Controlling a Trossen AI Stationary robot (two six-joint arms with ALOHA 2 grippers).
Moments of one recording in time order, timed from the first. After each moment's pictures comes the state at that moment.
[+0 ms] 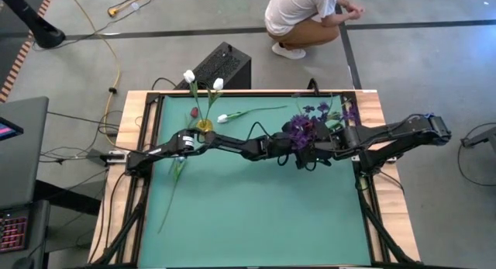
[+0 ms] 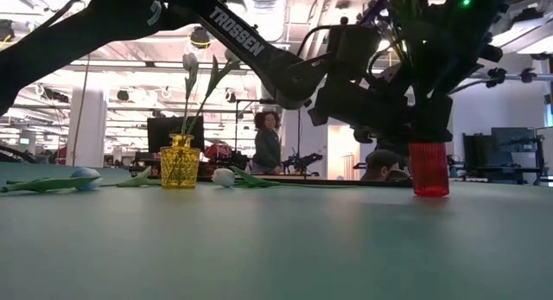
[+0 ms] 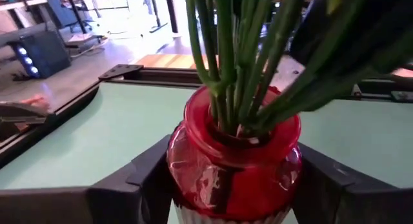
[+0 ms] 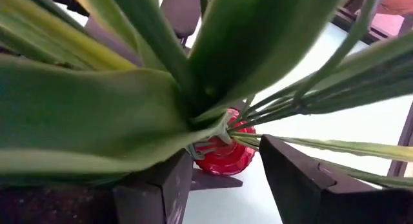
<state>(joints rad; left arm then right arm) 0.09 2.54 1.88 0.47 -0.23 0.05 0.14 1.19 0.98 -1.09 0.58 1.04</state>
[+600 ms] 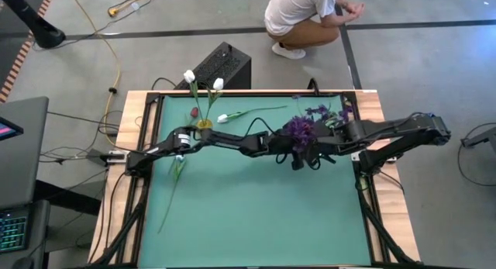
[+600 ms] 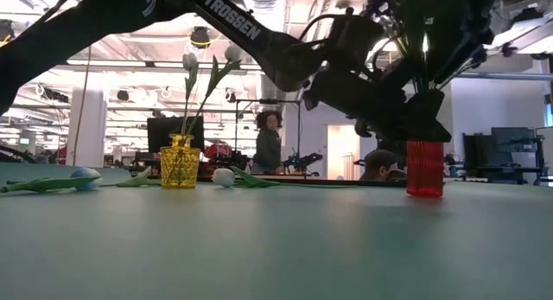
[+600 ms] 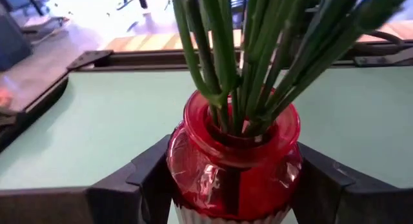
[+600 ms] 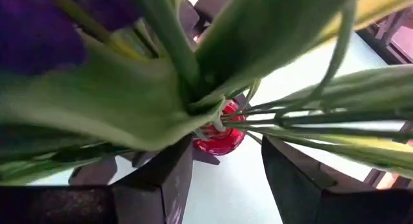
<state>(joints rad) 0.09 2.48 1.89 0.26 -0.10 0.09 0.13 1.19 1.12 -1.23 0.47 0.84</state>
